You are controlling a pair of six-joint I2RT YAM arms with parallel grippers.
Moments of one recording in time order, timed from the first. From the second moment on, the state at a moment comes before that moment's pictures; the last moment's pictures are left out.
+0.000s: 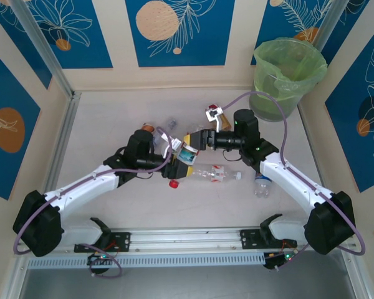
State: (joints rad) left arm -0.69 1.25 0.81 -0.05 0.80 -0.44; right arm 0.49 1.24 0.93 0.00 -0.80 0.63
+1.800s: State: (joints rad) left arm -0.69 1.11 0.67 -0.26 -0.37 -0.59; right arm -0.12 1.43 1.46 -0.12 -0.58 0.62
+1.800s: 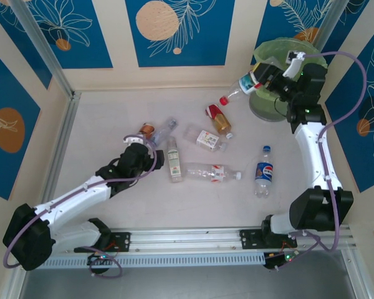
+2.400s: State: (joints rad) left arm -0.69 1.09 0.55 -0.20 -0.43 -0.61; right arm -0.29 1.63 1.65 0.10 -0.21 0.81
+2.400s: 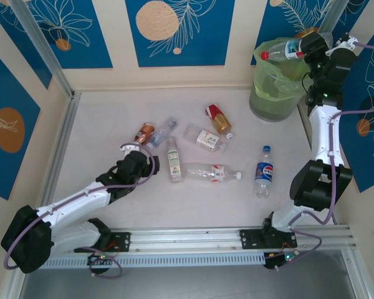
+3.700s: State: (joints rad) left arm -0.69 1.20 0.57 -0.20 -0.39 -0.65; right arm -0.16 2.16 2.29 -0.48 0.11 0.12
